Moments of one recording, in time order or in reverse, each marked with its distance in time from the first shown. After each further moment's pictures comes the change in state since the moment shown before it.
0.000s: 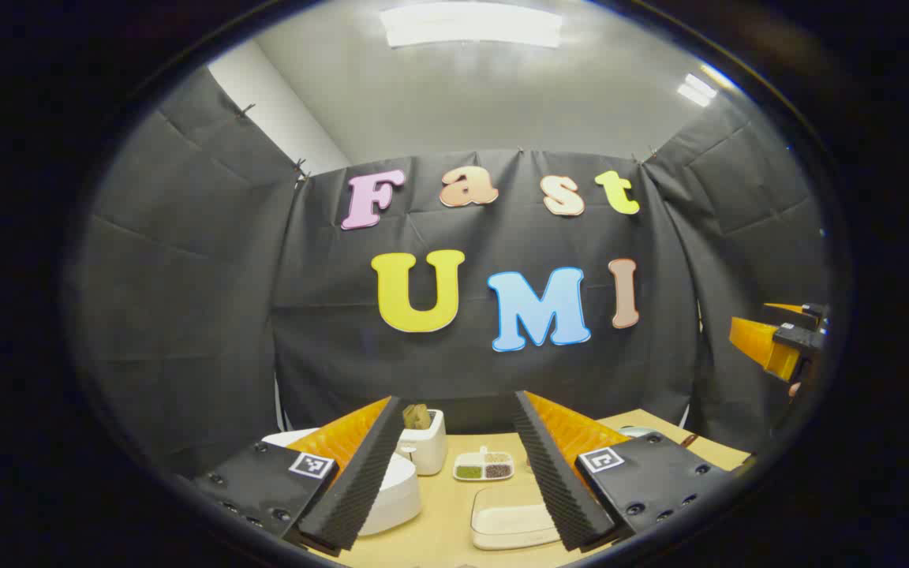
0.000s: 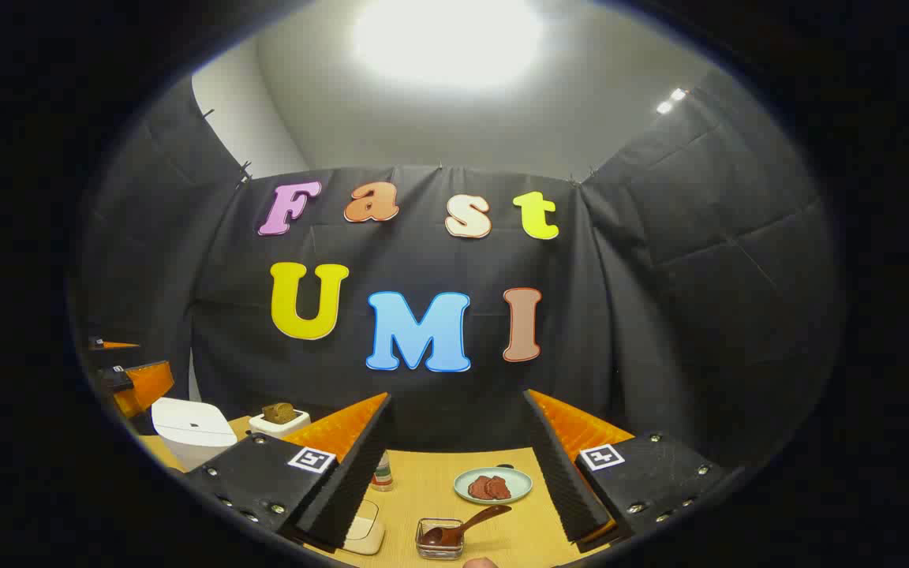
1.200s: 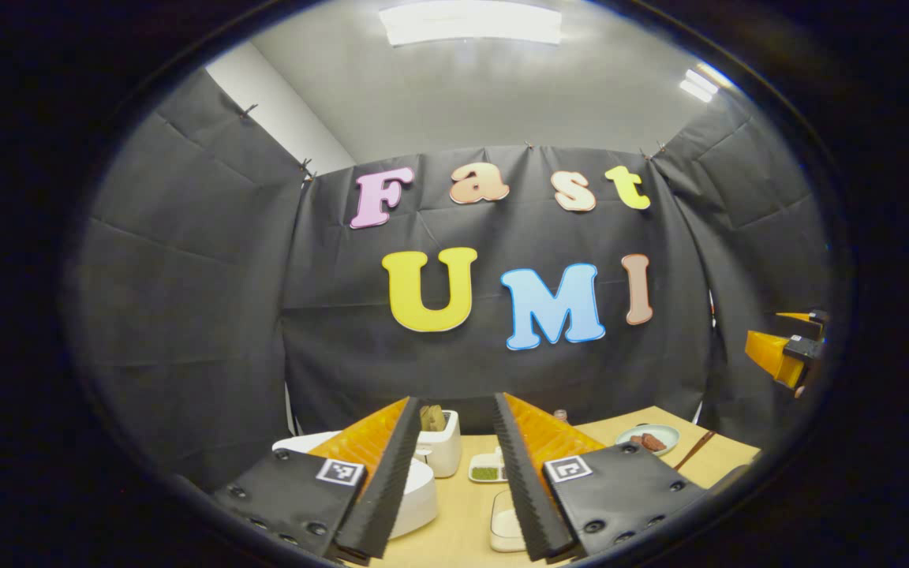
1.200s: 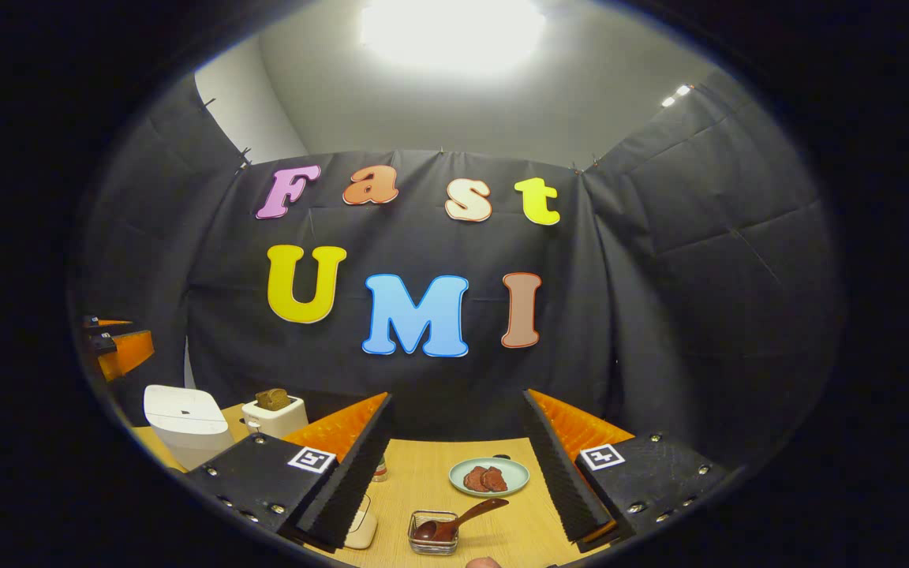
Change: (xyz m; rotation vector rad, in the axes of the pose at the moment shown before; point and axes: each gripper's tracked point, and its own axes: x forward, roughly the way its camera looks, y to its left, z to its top) left arm 0.017 0.023 -0.002 0.013 0.005 0.028; right arm 0.009 -0.001 -0.023 -0.029 0.050 -0.005
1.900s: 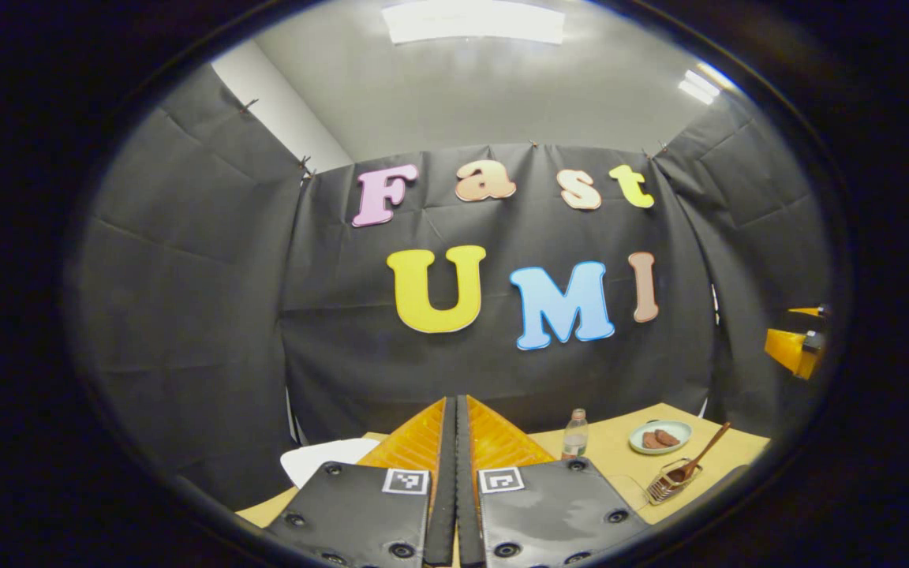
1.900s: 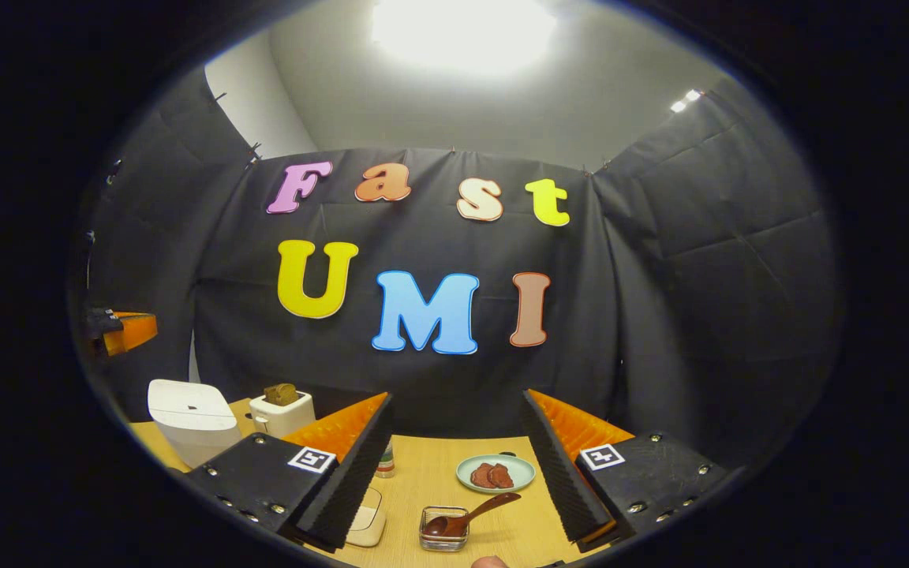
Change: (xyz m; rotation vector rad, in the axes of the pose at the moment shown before) left arm 0.036 0.057 -0.012 -0.013 0.009 -0.013; right arm -0.012 0.022 0.000 -0.030 0.001 0.011
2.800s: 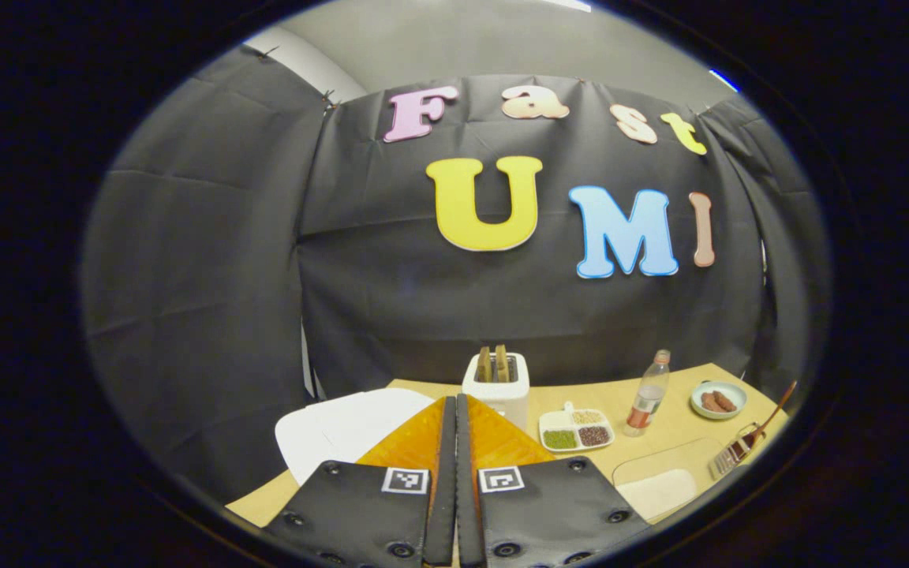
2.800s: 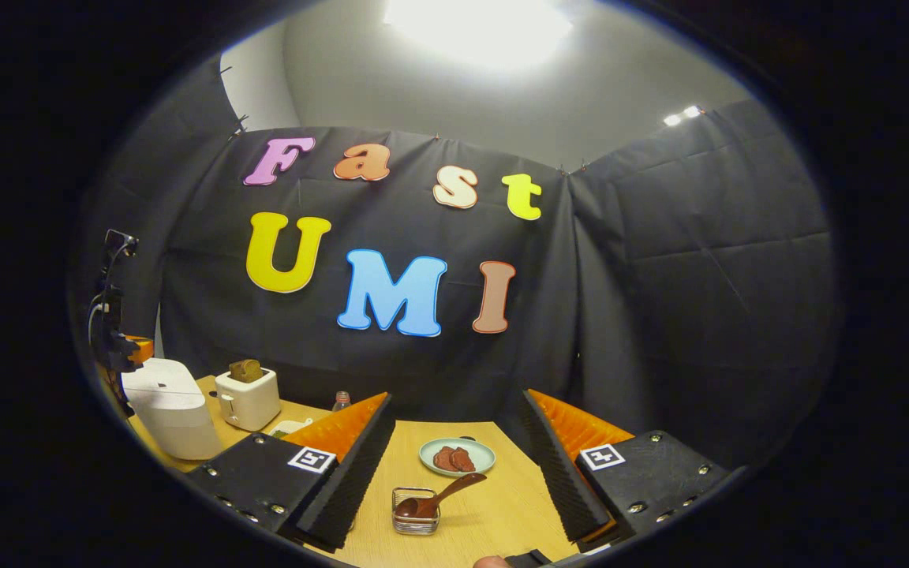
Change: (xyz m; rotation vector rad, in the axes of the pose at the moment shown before) left arm 0.108 0.088 -0.162 -0.003 0.254 0.088; right arm -0.027 -0.010 -0.014 -0.079 0.075 -0.152
